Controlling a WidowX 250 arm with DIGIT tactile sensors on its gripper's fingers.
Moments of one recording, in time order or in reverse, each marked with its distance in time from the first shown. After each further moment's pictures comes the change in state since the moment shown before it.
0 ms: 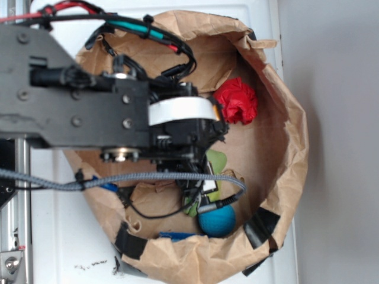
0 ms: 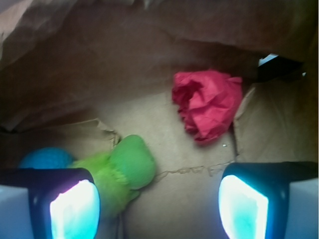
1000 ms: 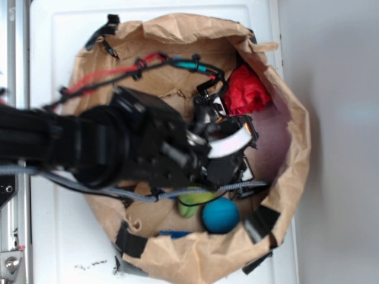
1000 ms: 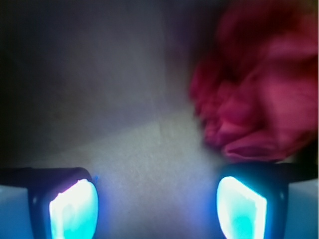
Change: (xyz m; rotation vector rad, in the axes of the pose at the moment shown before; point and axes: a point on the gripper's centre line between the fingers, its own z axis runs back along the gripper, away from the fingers) arm 0.027 -0.001 -0.090 0.148 -0.149 0.086
